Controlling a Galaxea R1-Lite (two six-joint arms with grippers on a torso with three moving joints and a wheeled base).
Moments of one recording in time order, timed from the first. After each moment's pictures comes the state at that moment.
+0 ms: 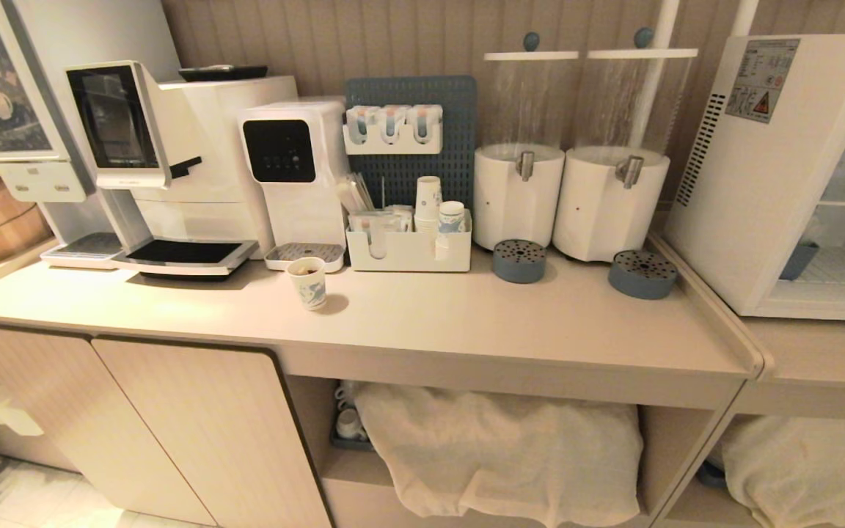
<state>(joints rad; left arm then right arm) 0.01 0.00 0.00 -0.01 0.00 -0.03 0.00 0.58 -0.54 -0.12 -0.01 0.09</state>
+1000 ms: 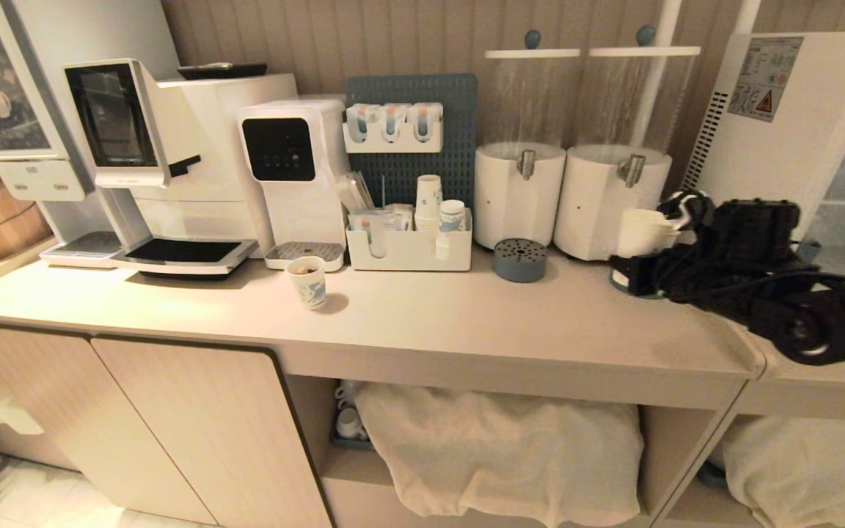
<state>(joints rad) 0.01 0.00 0.00 -0.01 0.00 -0.03 0.12 1.99 -1.01 -0.70 0.00 -0.06</state>
